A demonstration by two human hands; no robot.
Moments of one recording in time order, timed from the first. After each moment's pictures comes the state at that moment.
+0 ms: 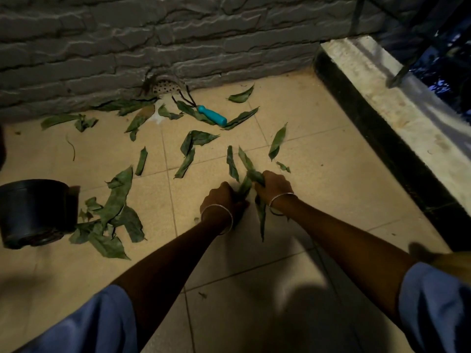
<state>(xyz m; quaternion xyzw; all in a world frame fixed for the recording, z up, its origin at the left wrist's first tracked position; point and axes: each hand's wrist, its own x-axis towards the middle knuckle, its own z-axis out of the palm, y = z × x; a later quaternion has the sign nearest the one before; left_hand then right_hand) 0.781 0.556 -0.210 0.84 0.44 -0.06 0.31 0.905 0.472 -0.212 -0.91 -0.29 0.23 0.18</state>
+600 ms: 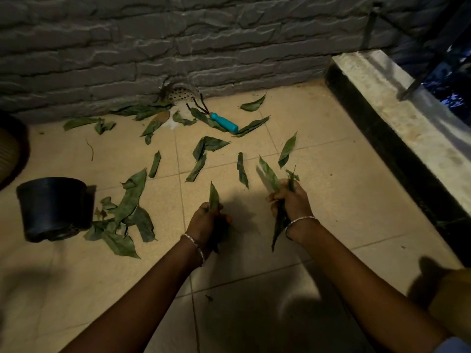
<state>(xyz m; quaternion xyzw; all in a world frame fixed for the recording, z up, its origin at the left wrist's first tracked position) 0.709 0.551 -0.177 0.41 0.48 0.13 0.77 0.868 0.442 -0.176 -0.61 0.06 0.37 0.70</state>
